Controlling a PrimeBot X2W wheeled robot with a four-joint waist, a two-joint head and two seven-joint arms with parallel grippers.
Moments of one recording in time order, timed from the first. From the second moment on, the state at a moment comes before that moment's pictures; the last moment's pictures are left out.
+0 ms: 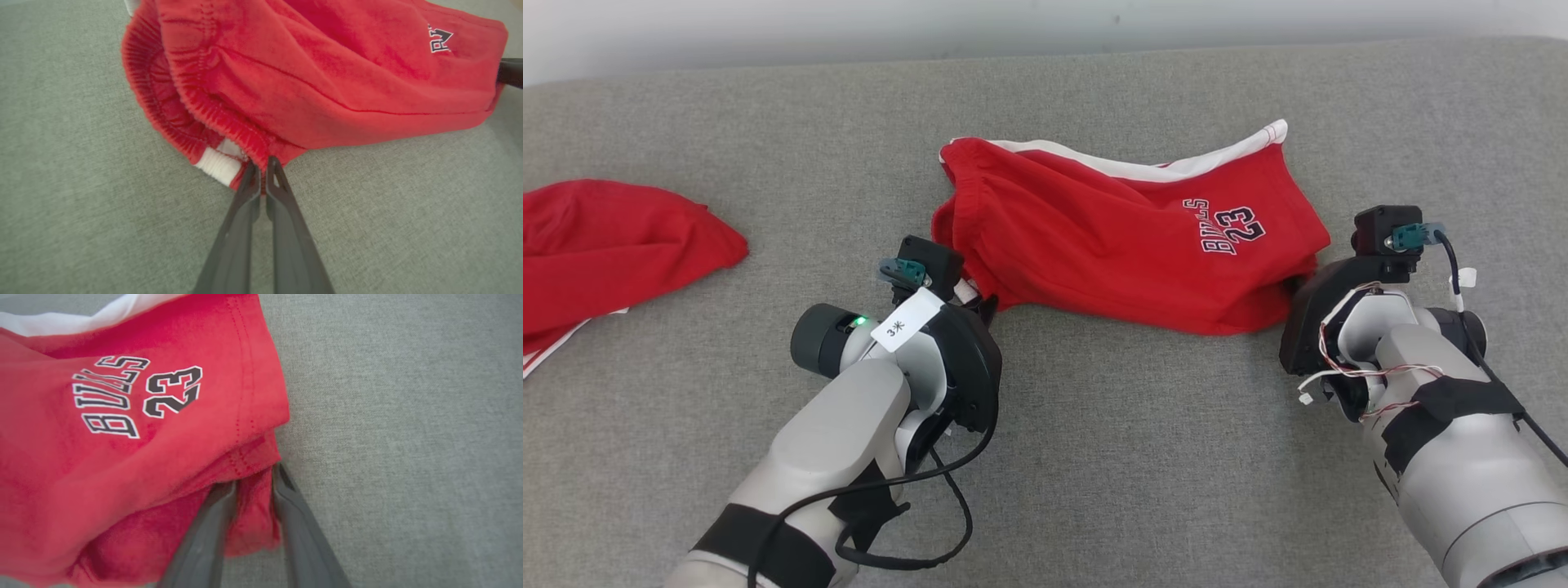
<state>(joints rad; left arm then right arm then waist) -0.91 0.04 -0.92 0.96 -0.65 -0.05 0.10 -0.89 -0.09 0.29 1.22 0.48 0.04 0.09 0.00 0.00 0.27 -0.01</state>
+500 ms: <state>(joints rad) -0.82 0.04 -0.95 0.96 -0.71 -0.12 0.04 -0.78 -0.09 0.26 1.23 0.53 0.09 0.06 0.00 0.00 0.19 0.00</state>
